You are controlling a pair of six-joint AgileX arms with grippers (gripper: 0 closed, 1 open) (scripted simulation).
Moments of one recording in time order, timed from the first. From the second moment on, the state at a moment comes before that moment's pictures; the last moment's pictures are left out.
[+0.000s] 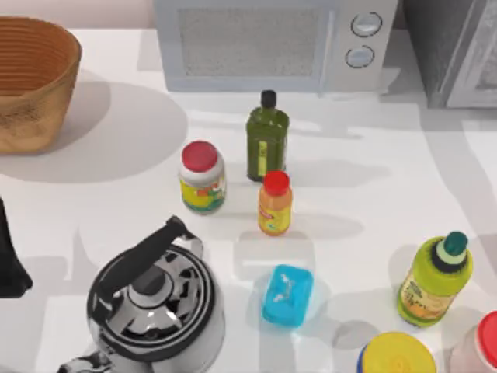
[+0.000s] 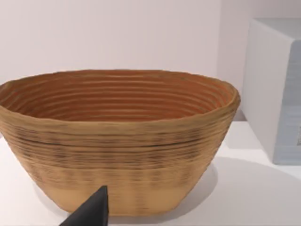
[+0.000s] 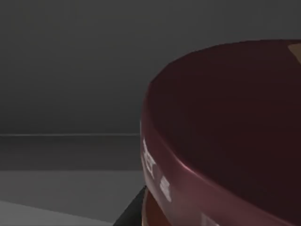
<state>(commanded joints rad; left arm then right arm) 0.00 0.00 0.00 0.00 0.00 0.00 0.19 1.35 1.86 -0.52 0.20 0.02</state>
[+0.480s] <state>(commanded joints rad) 0.00 0.00 0.00 0.00 0.00 0.00 0.18 1.39 1.89 -0.52 0.20 0.02</state>
